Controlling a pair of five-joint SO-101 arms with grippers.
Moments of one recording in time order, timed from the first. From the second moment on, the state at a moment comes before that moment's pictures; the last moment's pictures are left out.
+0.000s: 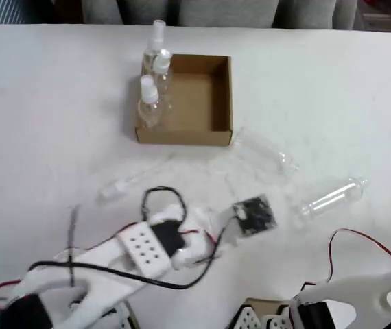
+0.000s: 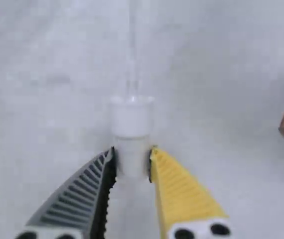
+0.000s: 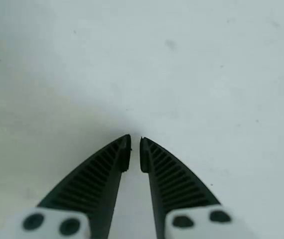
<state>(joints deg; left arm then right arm) 49.3 -28.4 57.8 42.9 -15.6 71.0 36.7 -20.0 67.7 44.9</state>
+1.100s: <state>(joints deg) 8.4 -47.2 76.3 49.3 -37.4 60.0 32.0 -20.0 96.5 45.0</state>
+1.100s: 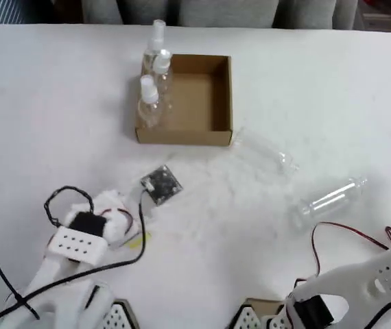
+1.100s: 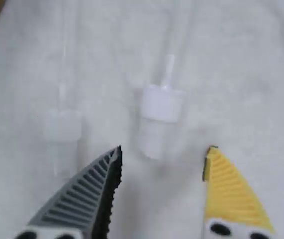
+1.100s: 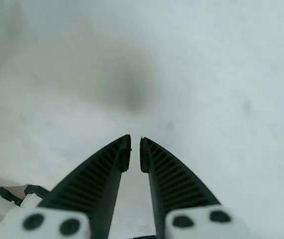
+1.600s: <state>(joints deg) 7.5 -47.2 60.5 64.1 -8.7 60.0 32.0 -20.0 96.8 44.9</state>
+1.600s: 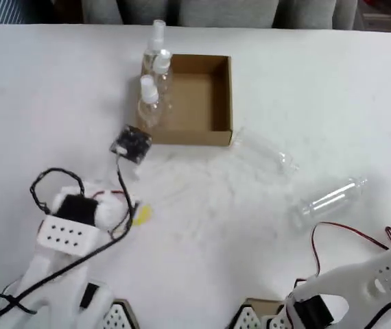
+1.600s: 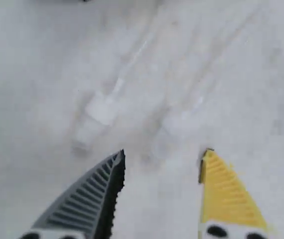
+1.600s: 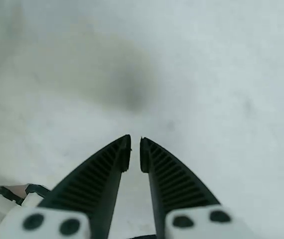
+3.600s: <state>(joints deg) 1.7 -28.9 74.4 33.0 37.6 50.8 32.0 -12.8 96.8 44.9</state>
